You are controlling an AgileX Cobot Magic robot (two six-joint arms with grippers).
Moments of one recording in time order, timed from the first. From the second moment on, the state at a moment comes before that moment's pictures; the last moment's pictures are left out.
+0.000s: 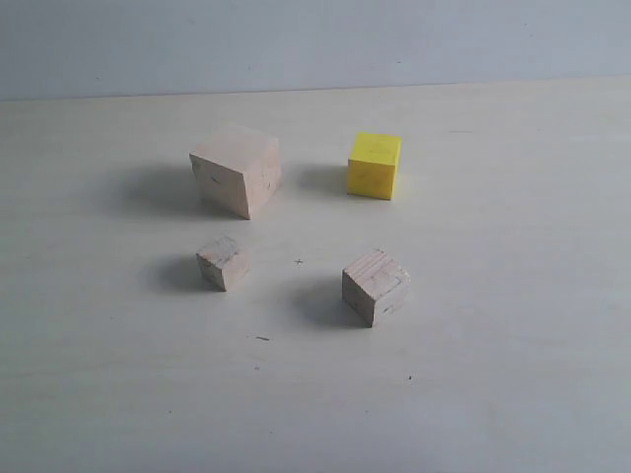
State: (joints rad) left arm 0.06 0.01 0.00 -0.01 -0.13 -0.11; right arm 0.03 0.01 0.00 0.05 0.29 -0.02
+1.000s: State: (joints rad) left arm -0.08 0.27 -0.48 0.06 0.11 -0.17; right arm 0.04 0.04 -0.27 0.06 -0.26 0.21
